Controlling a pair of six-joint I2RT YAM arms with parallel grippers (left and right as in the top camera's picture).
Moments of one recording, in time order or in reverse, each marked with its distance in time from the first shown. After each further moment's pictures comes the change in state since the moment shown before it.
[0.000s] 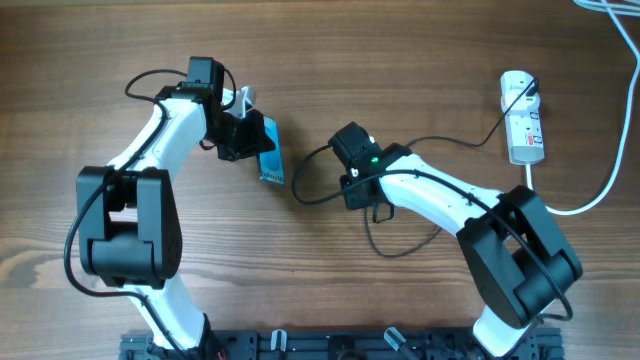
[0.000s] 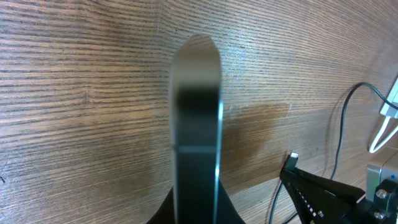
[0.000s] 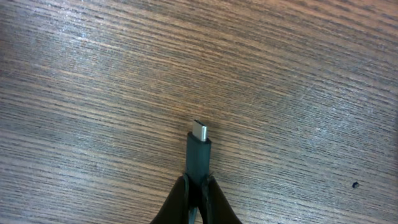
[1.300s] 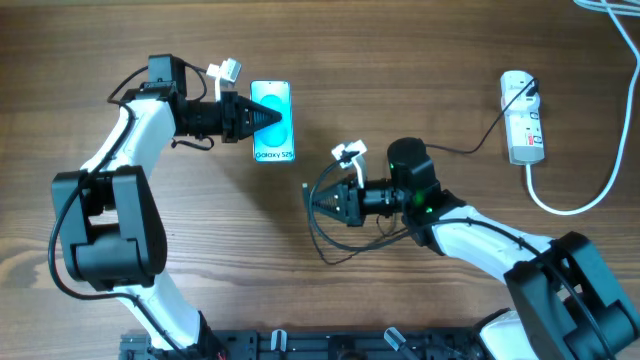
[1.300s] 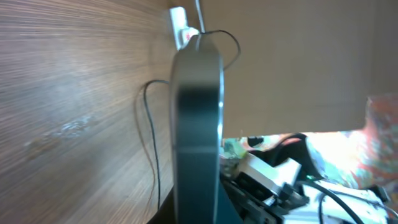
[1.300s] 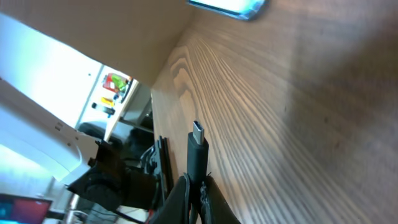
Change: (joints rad) left arm 0.142 -0.002 0.000 0.041 0.802 0.283; right arm -0.114 -0.279 -0.500 1.142 -1.108 0.202
